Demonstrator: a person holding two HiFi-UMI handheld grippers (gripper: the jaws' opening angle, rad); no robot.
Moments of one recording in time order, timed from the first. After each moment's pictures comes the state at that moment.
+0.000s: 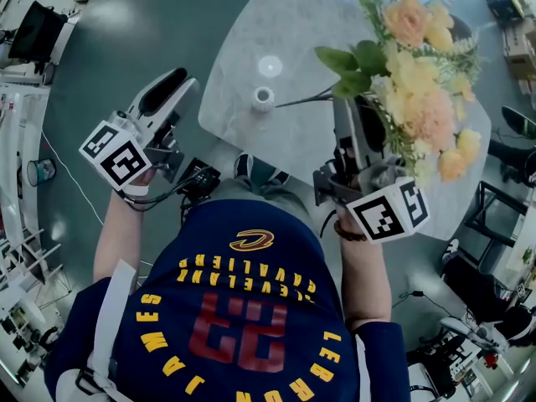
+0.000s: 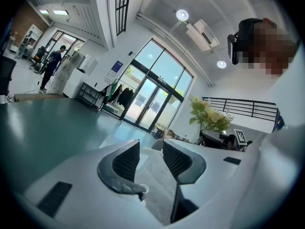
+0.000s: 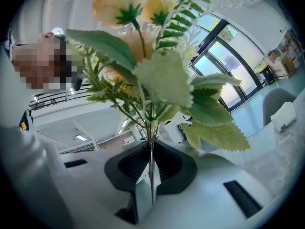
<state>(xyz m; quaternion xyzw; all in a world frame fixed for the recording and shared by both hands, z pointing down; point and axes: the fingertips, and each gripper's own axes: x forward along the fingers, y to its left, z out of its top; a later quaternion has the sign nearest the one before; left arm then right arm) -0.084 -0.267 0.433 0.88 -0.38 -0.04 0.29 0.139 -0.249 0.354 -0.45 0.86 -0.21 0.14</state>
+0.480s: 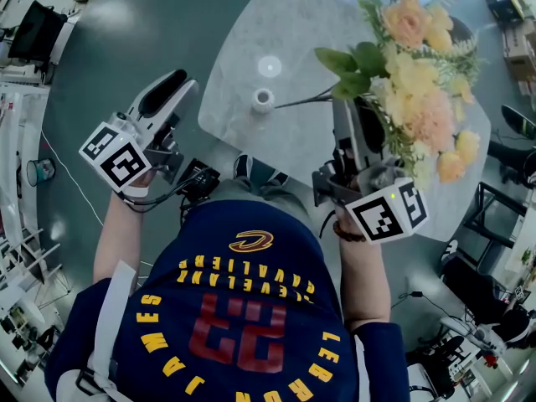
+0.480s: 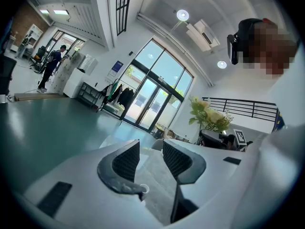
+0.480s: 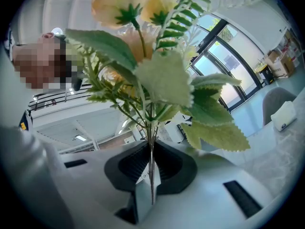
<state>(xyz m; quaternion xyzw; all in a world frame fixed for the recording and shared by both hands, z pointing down) -0.079 -0.264 0.431 0.88 -0.38 -0.04 0.29 0.145 -0.248 0.354 -0.45 0.86 -0.21 0.14</state>
